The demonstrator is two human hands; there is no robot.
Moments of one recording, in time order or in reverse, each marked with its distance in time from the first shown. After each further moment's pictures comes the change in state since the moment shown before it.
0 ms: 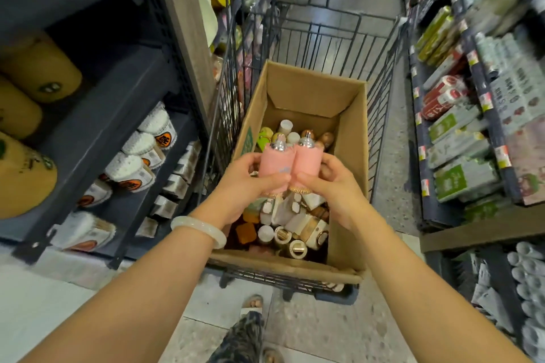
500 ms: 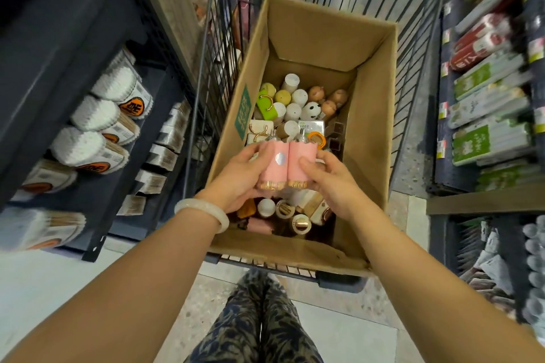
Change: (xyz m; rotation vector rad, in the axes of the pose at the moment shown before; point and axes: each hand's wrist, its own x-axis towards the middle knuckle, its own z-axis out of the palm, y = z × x) left_hand 0.057 -0.051 0.002 -0.169 -0.022 -0.341; right_hand 0.048 0.073 -0.012 -0.006 0.027 0.341
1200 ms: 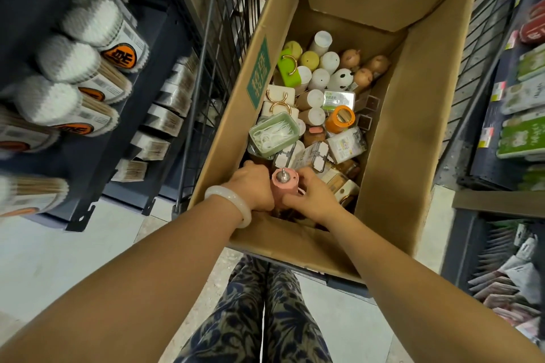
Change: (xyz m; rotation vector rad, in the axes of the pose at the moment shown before) left_hand 0.058 -0.074 -0.015 1.403 0.065 -0.221; right_hand 0.038 0.088 0.022 -0.697 -0.153 0.032
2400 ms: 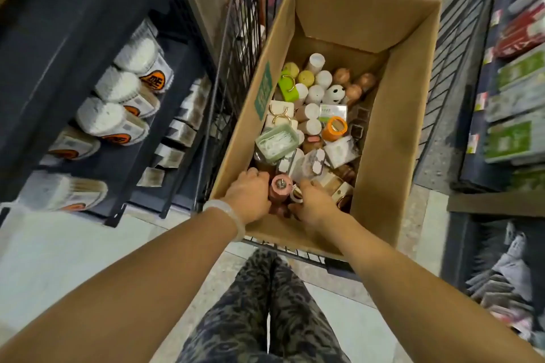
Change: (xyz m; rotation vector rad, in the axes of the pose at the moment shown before) left_hand -0.039 -0.012 0.004 0.000 0.160 0.077; right_hand -0.027 -0.025 0.001 -0.507 -0.039 0.032
